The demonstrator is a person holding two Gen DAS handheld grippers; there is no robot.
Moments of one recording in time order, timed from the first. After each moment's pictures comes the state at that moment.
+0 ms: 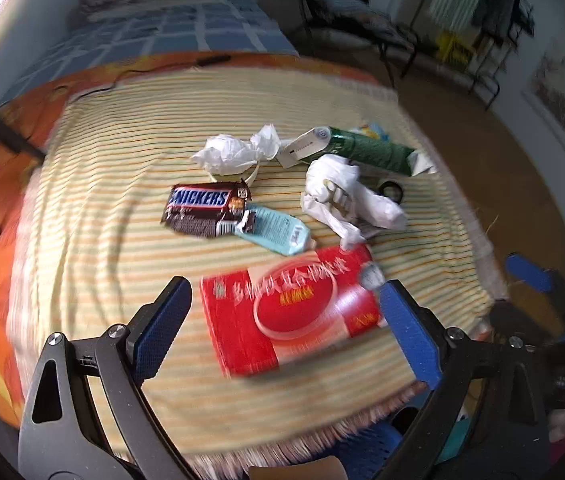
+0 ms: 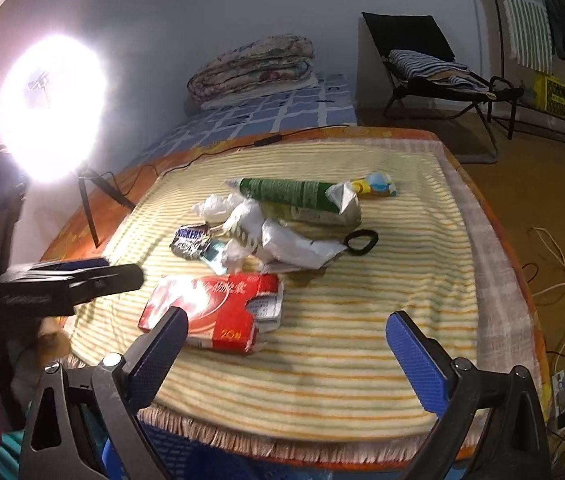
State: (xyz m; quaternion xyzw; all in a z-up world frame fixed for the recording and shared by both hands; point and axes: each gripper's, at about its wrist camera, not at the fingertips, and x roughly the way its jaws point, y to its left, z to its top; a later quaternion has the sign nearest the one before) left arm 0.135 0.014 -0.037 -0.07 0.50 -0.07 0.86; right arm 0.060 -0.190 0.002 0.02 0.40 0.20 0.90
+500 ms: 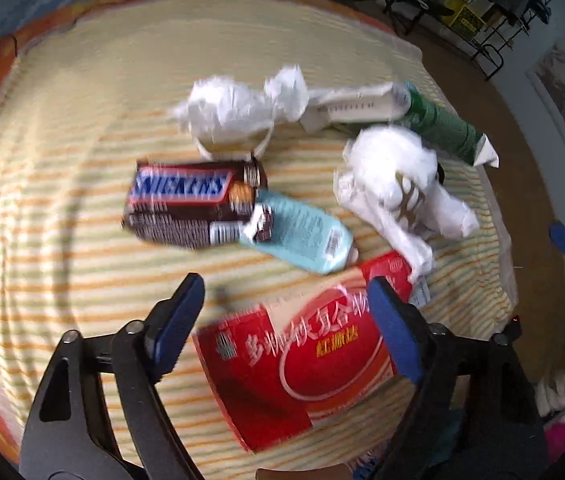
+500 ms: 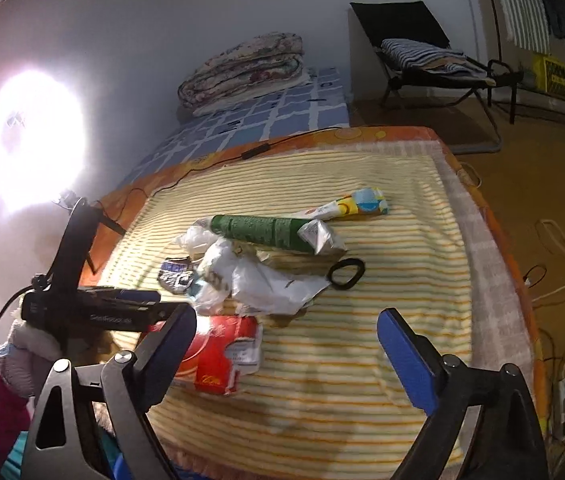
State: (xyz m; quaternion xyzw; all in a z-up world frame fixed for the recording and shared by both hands) left arm 0.191 0.031 -0.096 -0.10 0.58 -0.10 0.80; right arm 0.114 -0.206 0.008 0.04 0.41 0.20 0.89
